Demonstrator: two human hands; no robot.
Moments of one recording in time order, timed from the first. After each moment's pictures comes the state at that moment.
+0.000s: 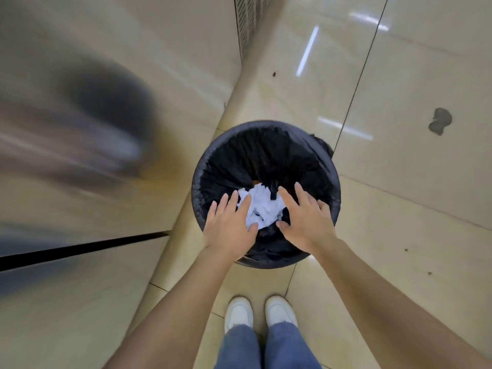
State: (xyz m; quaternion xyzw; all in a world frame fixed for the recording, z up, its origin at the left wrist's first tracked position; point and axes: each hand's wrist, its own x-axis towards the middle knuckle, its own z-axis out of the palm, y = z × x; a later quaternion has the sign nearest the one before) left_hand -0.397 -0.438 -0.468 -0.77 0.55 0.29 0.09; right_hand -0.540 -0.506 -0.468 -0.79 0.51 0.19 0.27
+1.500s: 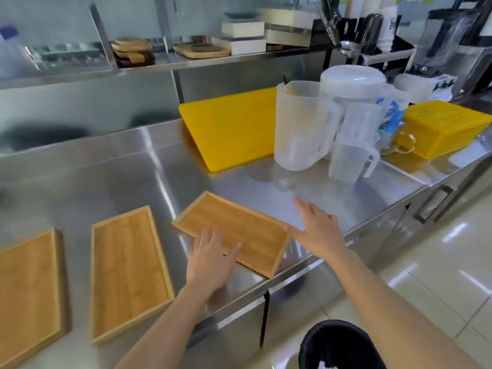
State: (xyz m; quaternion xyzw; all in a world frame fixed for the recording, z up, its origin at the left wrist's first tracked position) left_hand -0.185 -0.235 0.027 -0.94 0.19 0.11 -0.26; right_hand -0.252 -0.446 0.047 -0.96 0.23 -0.02 0.13
